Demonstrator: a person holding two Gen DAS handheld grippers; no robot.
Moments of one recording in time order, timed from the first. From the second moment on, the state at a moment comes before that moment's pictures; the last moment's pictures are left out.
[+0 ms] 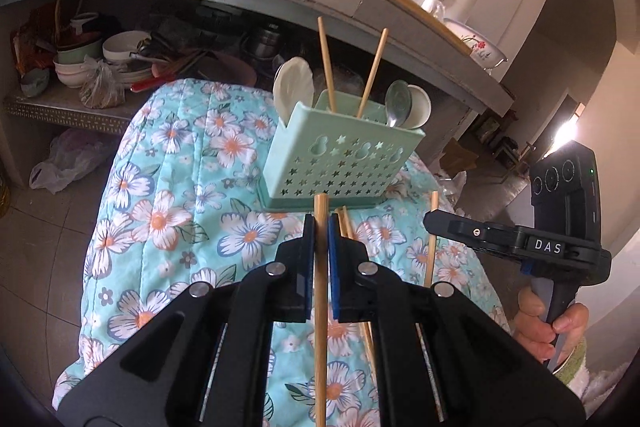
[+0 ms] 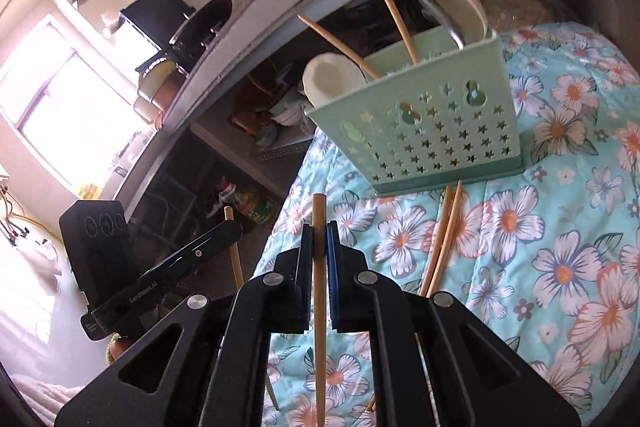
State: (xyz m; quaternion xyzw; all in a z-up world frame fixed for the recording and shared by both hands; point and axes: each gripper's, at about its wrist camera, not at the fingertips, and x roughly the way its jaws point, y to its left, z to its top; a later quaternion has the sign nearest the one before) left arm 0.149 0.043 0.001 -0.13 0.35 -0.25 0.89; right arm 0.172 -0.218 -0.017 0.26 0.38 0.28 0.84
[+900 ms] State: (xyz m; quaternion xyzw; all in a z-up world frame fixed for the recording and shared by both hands) left arm 0.211 0.014 0.181 -0.19 0.08 -0.26 0.94; right arm 0.128 -0.334 0.070 0.30 0.21 0.25 0.90
